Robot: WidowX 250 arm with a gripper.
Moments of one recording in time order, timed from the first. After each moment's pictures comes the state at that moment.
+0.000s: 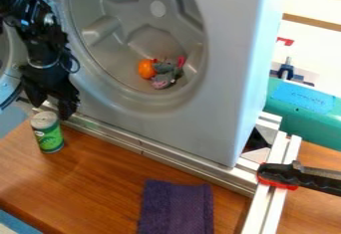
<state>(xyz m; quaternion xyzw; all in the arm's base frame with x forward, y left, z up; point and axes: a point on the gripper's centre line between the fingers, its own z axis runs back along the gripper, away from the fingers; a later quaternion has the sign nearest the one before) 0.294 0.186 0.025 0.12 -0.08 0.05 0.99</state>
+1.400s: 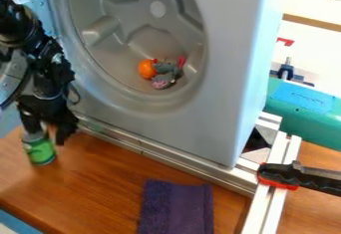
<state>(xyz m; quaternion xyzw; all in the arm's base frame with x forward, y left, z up) 0.269 0.187 -0.021 0.15 -0.03 0.13 0.98</state>
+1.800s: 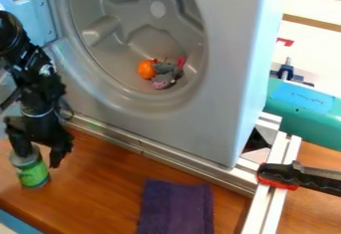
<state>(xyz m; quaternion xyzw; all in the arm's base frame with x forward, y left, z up) 0.227 0.161 -0.022 0.11 -0.01 0.18 0.98</state>
